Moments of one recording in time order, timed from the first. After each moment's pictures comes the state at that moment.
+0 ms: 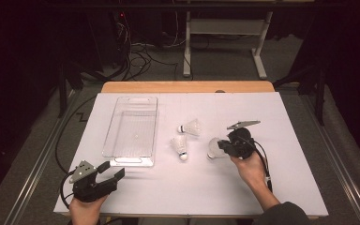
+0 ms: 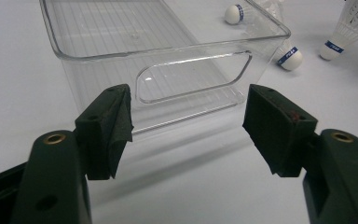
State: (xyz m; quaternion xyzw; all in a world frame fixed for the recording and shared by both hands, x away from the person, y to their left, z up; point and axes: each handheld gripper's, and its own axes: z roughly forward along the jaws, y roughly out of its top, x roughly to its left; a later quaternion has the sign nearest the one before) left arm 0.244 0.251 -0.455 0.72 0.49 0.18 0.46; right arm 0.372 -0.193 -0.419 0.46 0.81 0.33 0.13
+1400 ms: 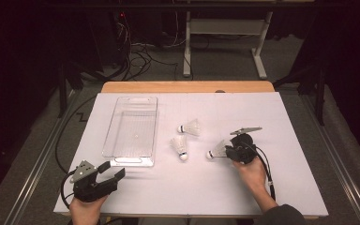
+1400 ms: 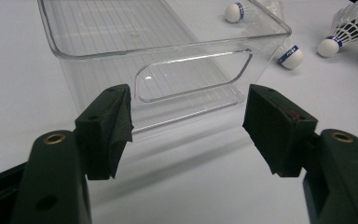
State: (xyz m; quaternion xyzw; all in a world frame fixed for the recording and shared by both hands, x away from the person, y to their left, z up) left arm 0.245 0.251 -0.455 0.72 0.49 0.18 0.46; right arm 0.374 -0.205 -0.451 0.49 0.80 0.32 0.12
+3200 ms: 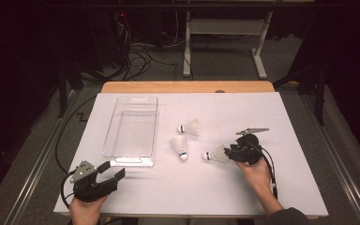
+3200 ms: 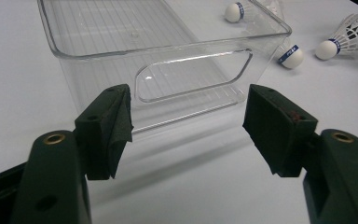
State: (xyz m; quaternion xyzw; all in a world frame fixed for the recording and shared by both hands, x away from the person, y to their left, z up) left arm 0.245 0.251 -0.455 0.72 0.49 0.18 0.46; right arm 0.369 -0.220 -0.446 0.50 0.79 0.33 0.12
